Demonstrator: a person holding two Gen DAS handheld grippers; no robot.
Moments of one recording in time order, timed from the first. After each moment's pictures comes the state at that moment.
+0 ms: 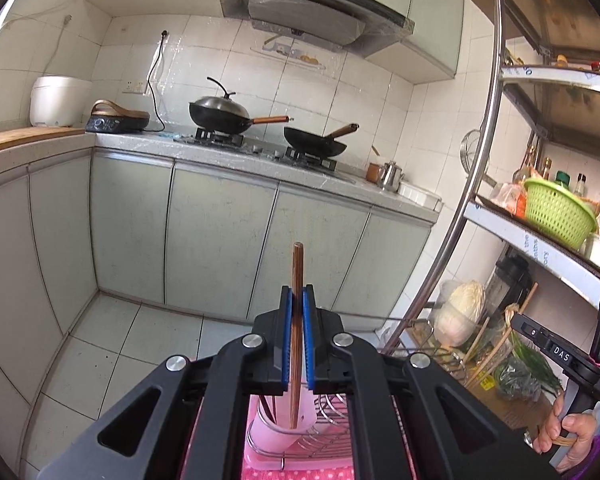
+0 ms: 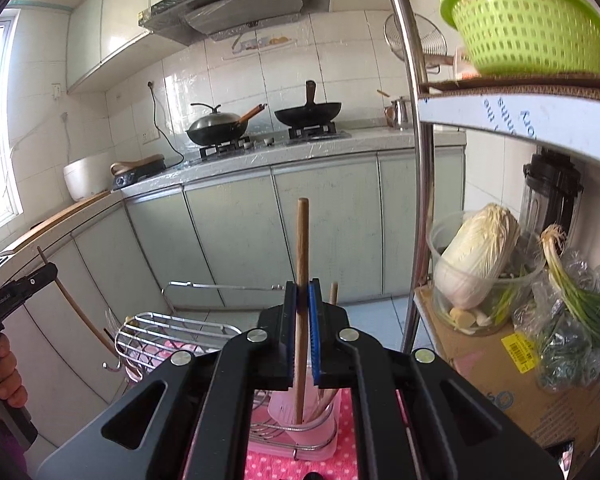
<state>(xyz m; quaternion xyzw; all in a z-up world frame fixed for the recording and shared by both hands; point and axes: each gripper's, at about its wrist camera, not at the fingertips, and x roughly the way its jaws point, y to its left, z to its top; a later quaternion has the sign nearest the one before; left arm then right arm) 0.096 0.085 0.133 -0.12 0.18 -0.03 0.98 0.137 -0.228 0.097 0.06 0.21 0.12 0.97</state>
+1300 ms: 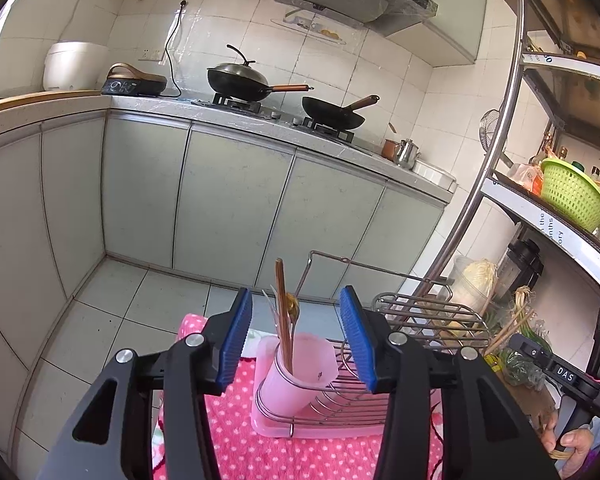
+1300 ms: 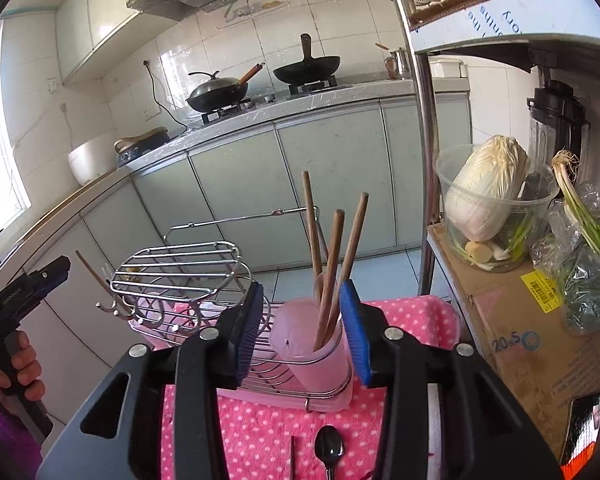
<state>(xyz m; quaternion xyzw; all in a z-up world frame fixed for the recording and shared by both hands) 0.082 0.094 0.088 -0.15 0.22 -0.02 0.96 0.120 -0.234 0.051 0.10 0.27 0.14 0.95</state>
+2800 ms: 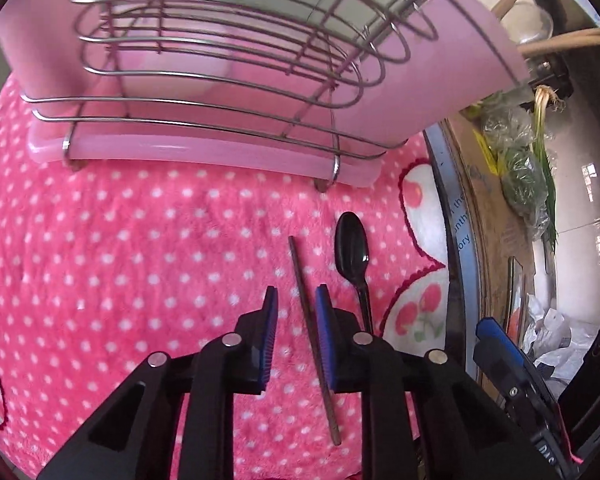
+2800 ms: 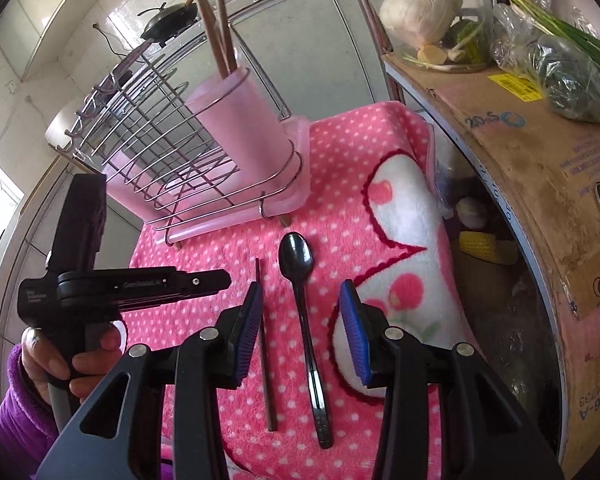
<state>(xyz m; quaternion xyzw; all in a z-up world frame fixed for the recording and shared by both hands) 0.125 -0.091 -0.122 -0.17 0.61 -0.12 0.77 0.044 -0.281 -0.089 0.18 0.45 0.13 0.87</state>
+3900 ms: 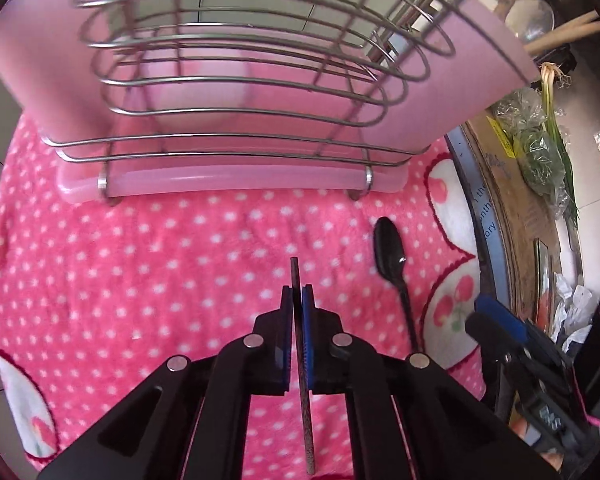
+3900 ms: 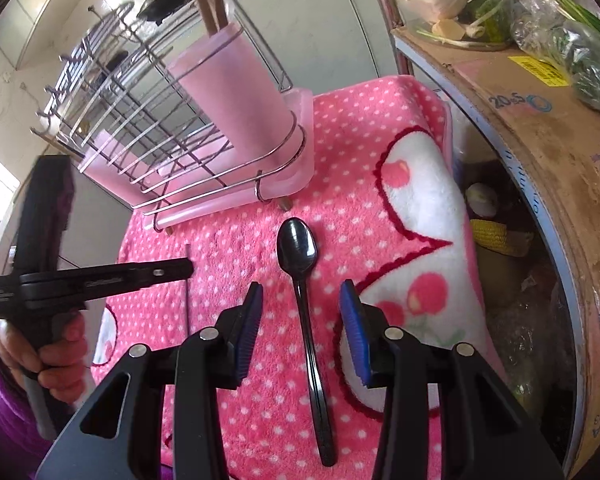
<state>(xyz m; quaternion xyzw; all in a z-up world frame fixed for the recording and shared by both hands) 0.140 -0.068 -0.110 -0.09 0.60 -0.12 0.79 0.073 -0.260 -0.114 0.16 0.48 0.14 0.85</state>
